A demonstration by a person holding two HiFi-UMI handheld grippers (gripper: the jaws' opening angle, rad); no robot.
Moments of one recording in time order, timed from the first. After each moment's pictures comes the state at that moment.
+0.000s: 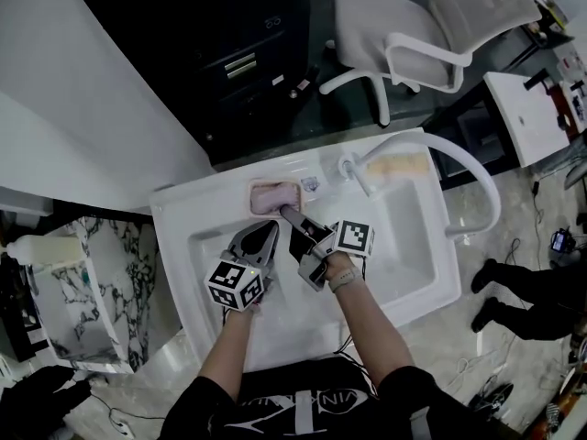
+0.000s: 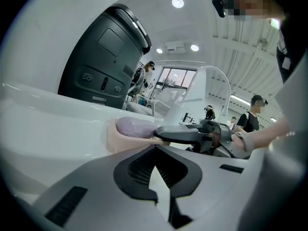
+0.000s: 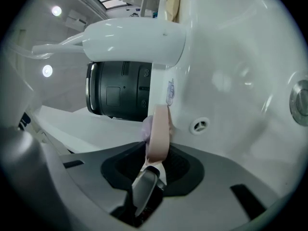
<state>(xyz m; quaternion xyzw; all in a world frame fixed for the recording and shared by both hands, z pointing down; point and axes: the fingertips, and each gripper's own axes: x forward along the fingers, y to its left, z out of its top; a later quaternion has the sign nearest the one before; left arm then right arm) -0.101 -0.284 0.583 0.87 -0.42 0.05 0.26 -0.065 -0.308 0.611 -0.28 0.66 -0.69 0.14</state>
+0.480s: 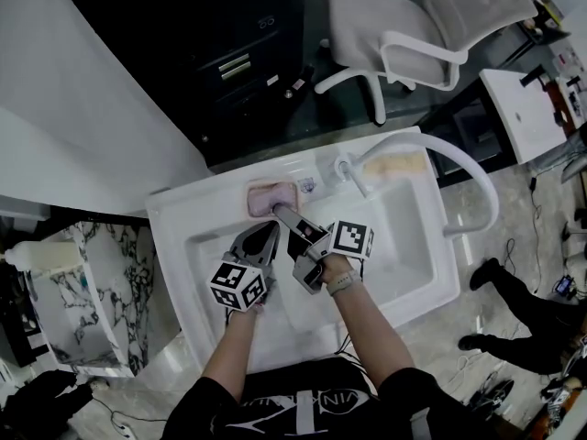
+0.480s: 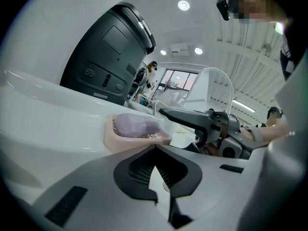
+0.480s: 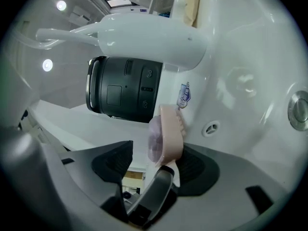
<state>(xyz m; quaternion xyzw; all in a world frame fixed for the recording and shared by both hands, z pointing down) -0.092 -0.287 0.588 0.86 -0.43 0.04 0.28 -0.069 -0.313 0.587 -0.29 0.67 -0.67 0.14</state>
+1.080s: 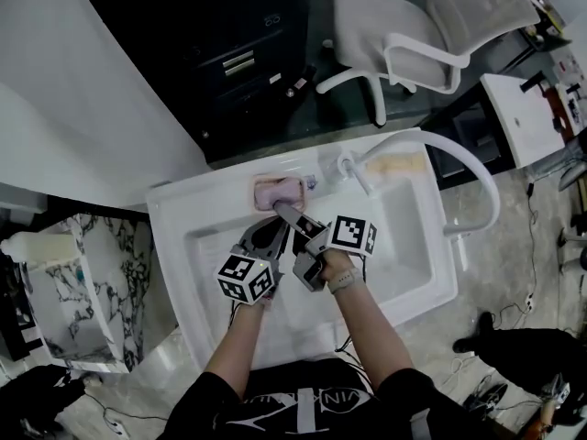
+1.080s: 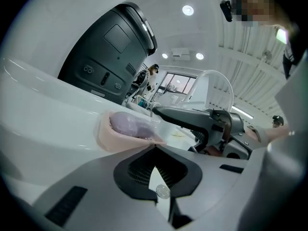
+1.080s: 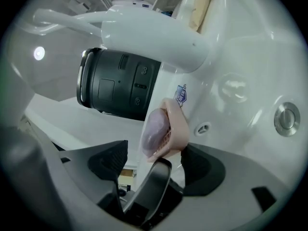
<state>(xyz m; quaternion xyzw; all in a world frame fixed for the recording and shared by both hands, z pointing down) -0.074 -0.291 0.587 0.86 -0.42 0.01 0.29 -0.069 -0.311 0.591 -0.31 0.67 -0.67 0.09</state>
